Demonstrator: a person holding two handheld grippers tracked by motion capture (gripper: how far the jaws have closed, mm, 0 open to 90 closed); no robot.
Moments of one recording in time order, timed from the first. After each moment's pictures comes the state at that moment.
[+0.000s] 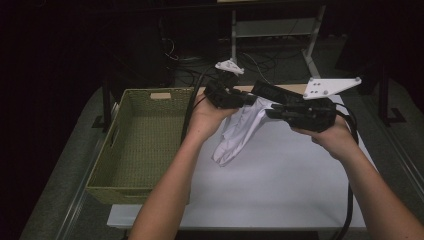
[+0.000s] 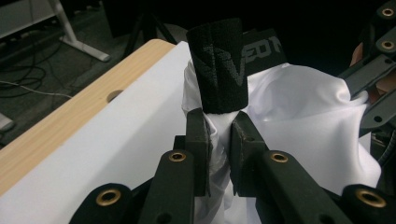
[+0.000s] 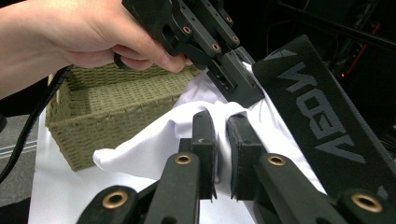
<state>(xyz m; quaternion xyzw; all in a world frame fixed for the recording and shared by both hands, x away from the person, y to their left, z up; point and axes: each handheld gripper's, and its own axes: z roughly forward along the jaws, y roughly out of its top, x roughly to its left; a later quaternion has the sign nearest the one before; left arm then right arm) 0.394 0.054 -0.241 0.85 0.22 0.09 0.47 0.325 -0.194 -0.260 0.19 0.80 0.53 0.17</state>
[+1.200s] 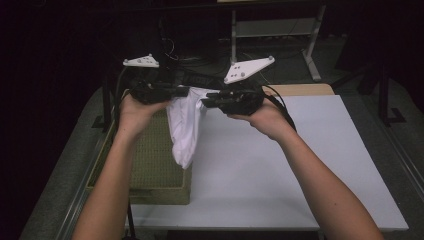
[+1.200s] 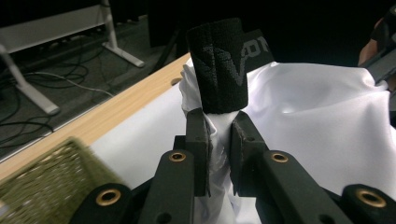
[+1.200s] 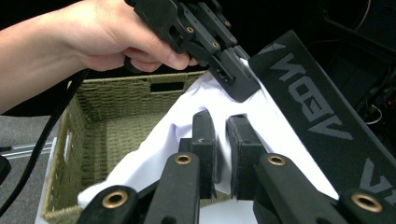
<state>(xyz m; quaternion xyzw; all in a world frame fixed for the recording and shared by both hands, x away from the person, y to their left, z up) 0.402 0.220 -0.228 0.81 0.27 0.11 0.50 0.357 -0.055 -0.230 0.13 0.82 0.53 0.15</state>
